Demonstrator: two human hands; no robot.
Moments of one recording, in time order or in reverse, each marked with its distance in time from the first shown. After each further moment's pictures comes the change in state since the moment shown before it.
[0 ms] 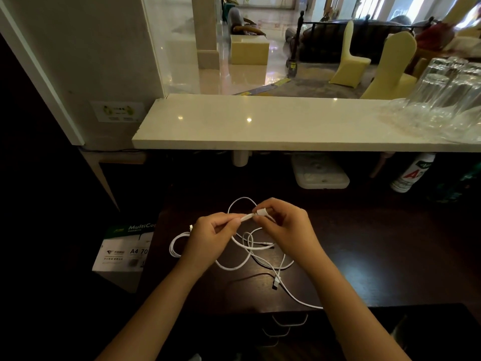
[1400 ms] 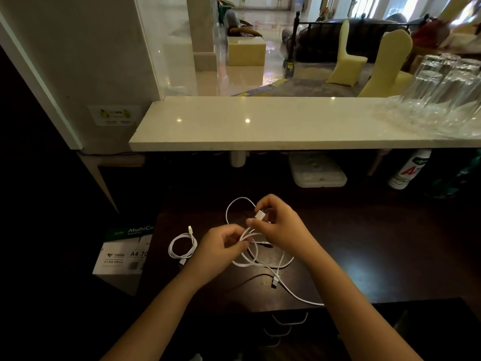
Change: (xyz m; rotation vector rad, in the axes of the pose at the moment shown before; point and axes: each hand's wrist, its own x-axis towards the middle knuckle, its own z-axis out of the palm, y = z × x) left_hand -0.011 -0.004 0.009 0.092 -0.243 -0.056; right_hand 0.004 -0.005 -0.004 0.034 -0.180 0.275
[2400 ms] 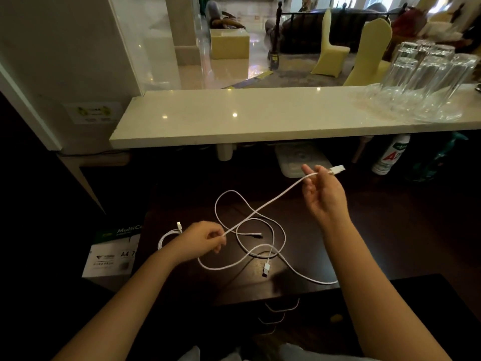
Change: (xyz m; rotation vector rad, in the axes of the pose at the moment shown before) left_hand 0.030 -0.033 -0.019 0.417 -0.309 -0.136; right_hand 0.021 0.039 -0.070 1.275 0.589 0.148
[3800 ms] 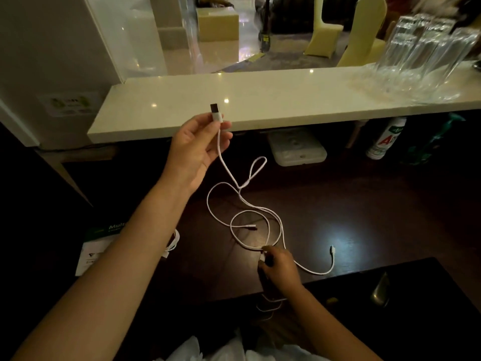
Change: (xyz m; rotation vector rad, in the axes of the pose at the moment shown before) left_hand 0.040 0.105 -0.070 -1.219 0.411 0.325; right_hand -0.031 0.148 -0.135 -1.663 -0.275 -0.102
